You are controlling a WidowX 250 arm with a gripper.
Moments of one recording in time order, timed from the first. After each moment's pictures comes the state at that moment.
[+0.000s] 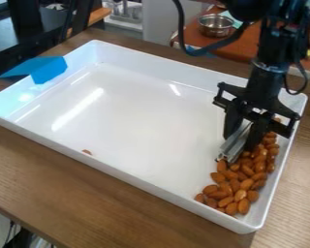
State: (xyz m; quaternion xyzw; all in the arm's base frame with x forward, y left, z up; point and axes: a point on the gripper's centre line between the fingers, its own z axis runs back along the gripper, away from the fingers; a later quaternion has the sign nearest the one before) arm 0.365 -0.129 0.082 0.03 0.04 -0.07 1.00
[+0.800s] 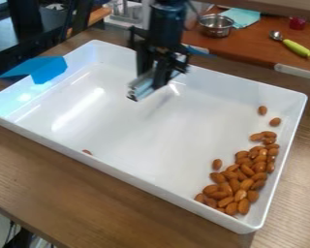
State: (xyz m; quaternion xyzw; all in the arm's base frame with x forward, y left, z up) arm 0.384 0.036 0.120 0.07 0.01 -0.04 1.00
